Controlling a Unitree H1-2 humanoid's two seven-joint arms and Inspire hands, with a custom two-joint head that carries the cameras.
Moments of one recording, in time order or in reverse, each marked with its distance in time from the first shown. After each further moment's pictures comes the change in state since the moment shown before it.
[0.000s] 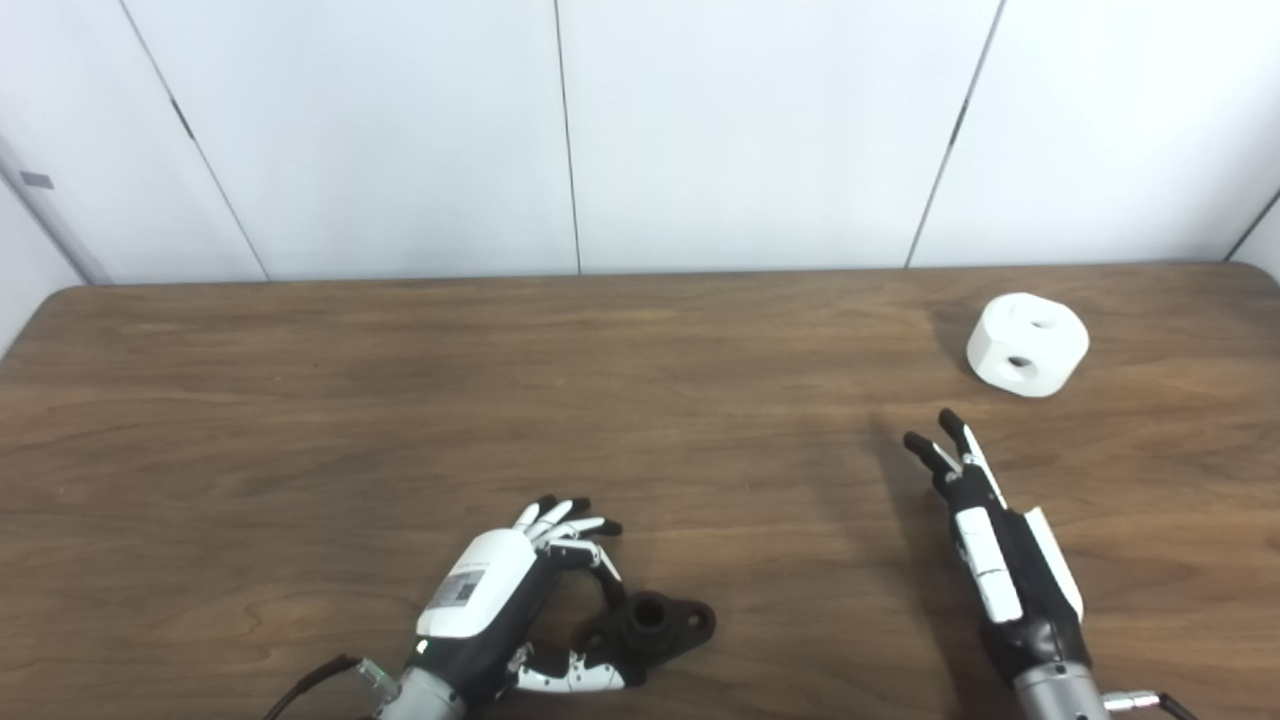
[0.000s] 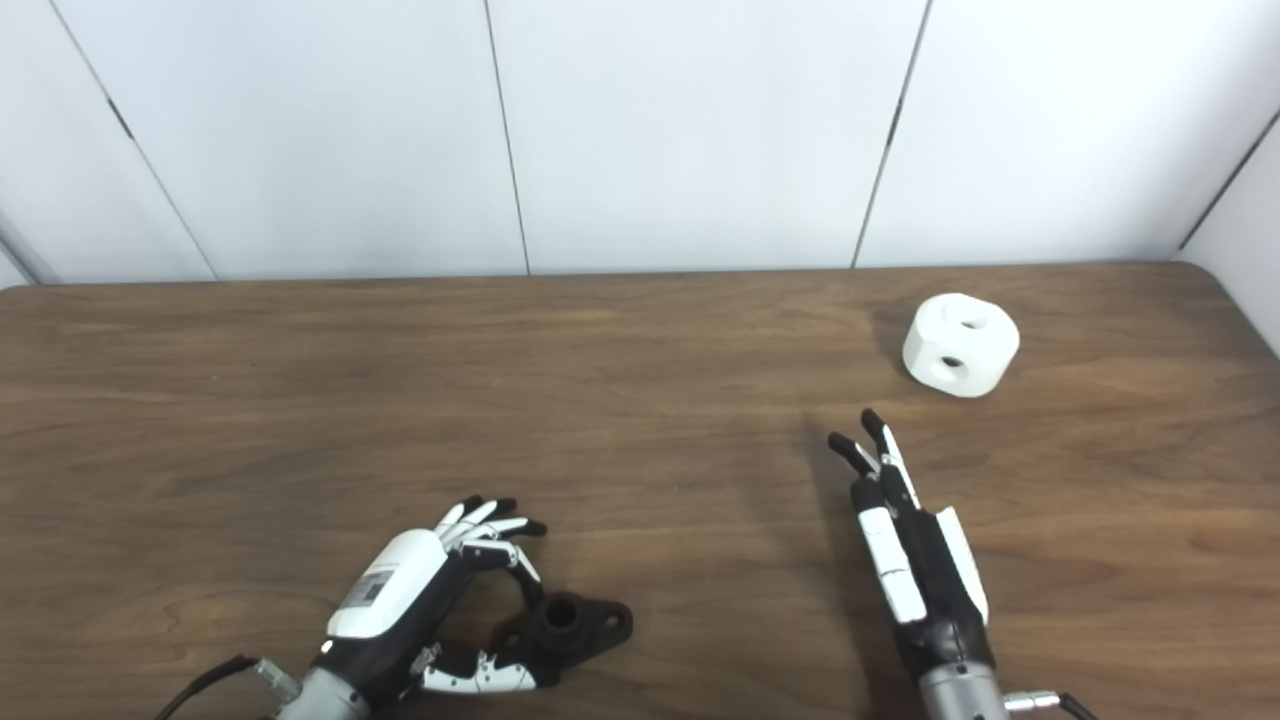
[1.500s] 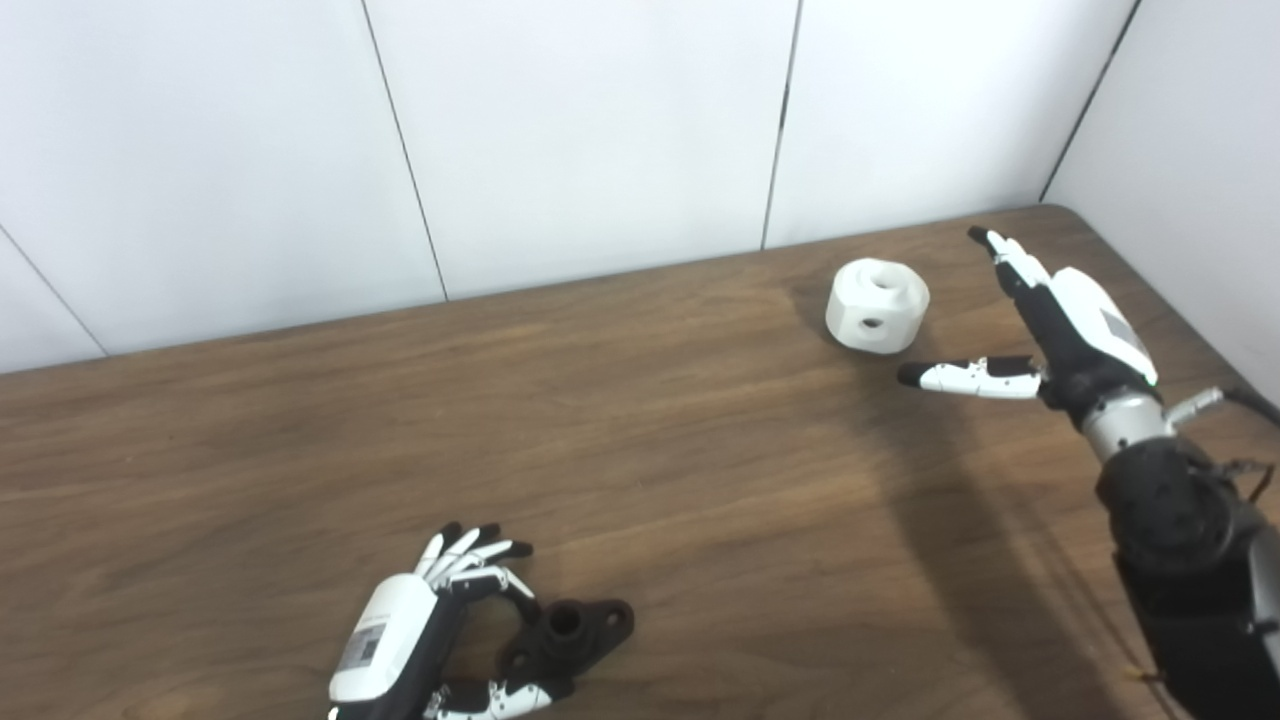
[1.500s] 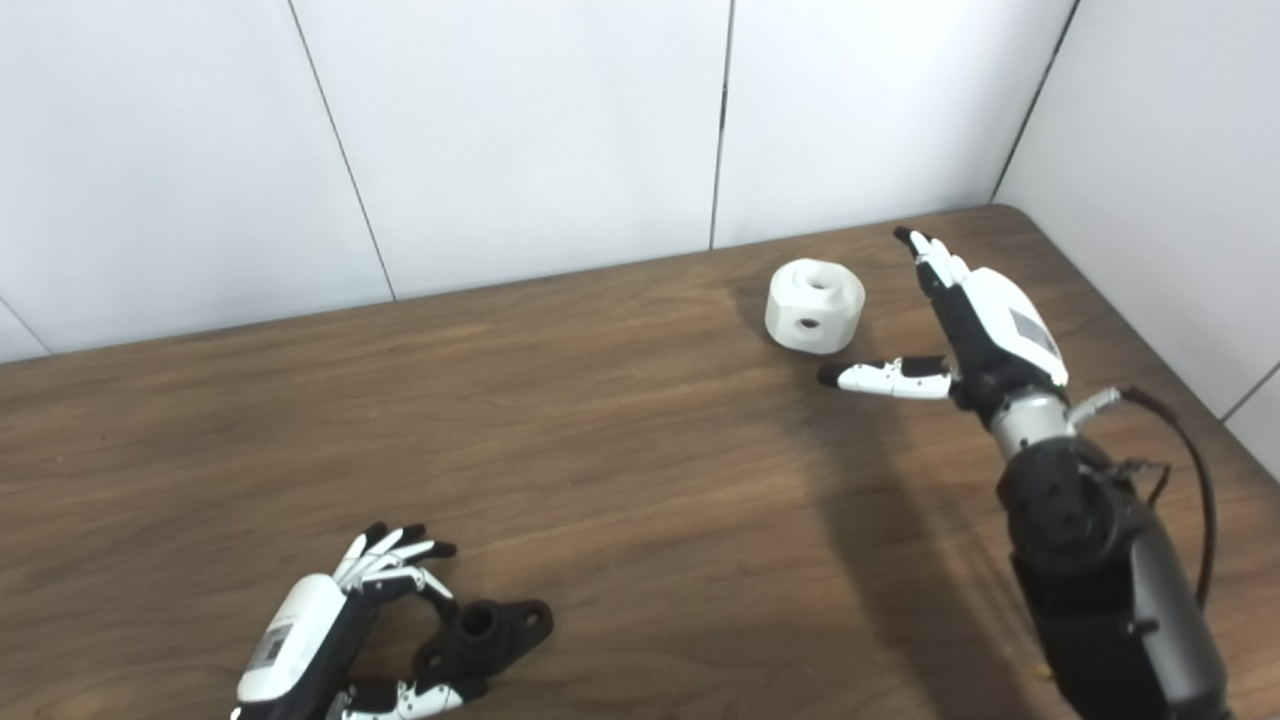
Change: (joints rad) left arm 0.000 -0.002 0.045 0.129 -0.018 -0.155 0.085; right arm -0.362 -0.432 -0.117 -0.021 -0.539 0.419 0.242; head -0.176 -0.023
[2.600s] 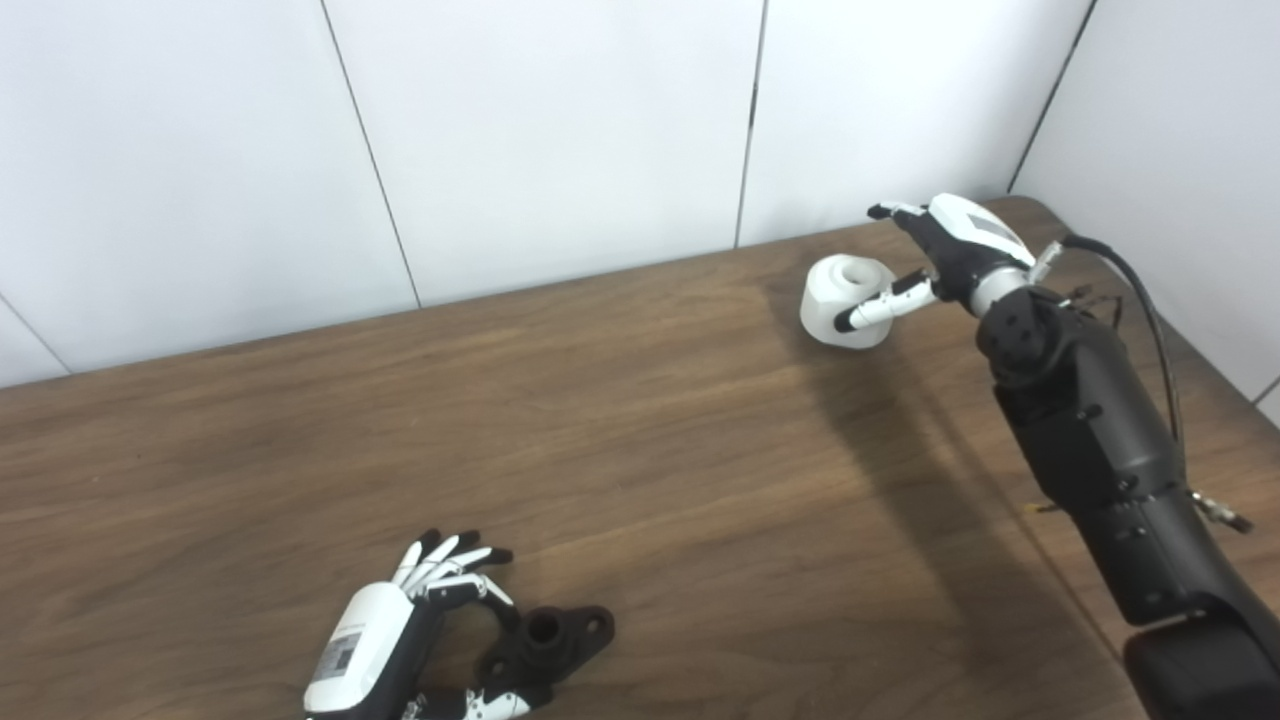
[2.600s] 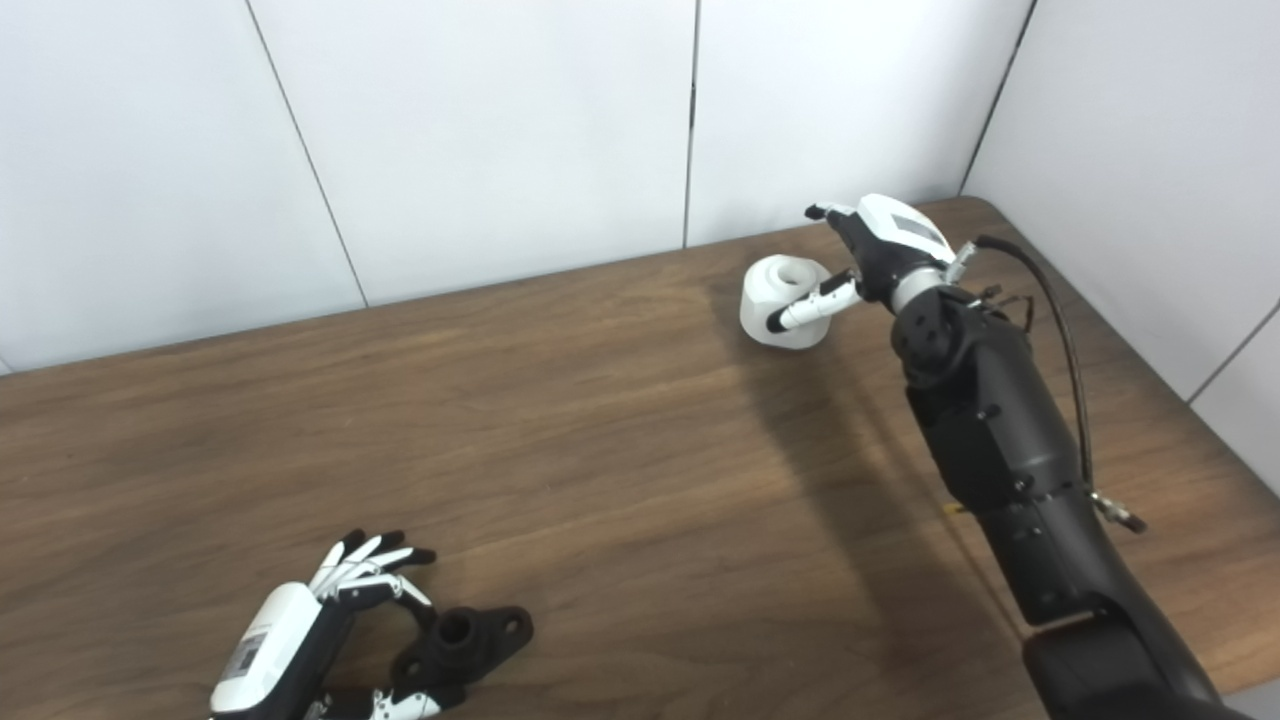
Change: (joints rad) left arm -0.007 0.015 0.013 -0.002 -0.021 -0.004 -0.028; right arm -0.339 -0.005 0.131 0.418 -0.192 0.002 0.128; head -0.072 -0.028
